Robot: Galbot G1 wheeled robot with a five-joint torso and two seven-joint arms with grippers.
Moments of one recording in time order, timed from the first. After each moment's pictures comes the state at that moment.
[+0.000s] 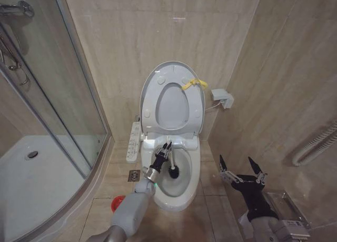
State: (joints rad) left arm 0.59 -1.58 -0.06 -0.66 -0.50 -0.75 0.47; right arm -1.84 1.48 0.61 2.50 0.17 -0.05 0.12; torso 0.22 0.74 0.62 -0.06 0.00
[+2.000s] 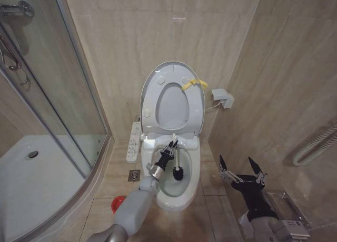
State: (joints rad) left arm 0.59 -1.56 0.03 -0.75 -0.61 -0.66 0.47; right arm -1.84 1.48 0.61 2.50 0.17 -0.05 0.12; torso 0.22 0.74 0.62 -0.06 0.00
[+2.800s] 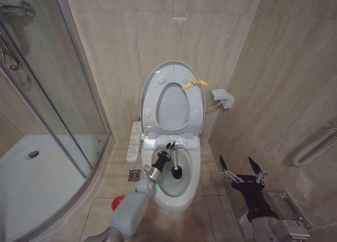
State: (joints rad) left arm 0.61 -1.54 0.04 -0.76 -0.62 -0.65 0.46; right arm -1.84 1.48 0.61 2.50 0.17 -0.05 0.12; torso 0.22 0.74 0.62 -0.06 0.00
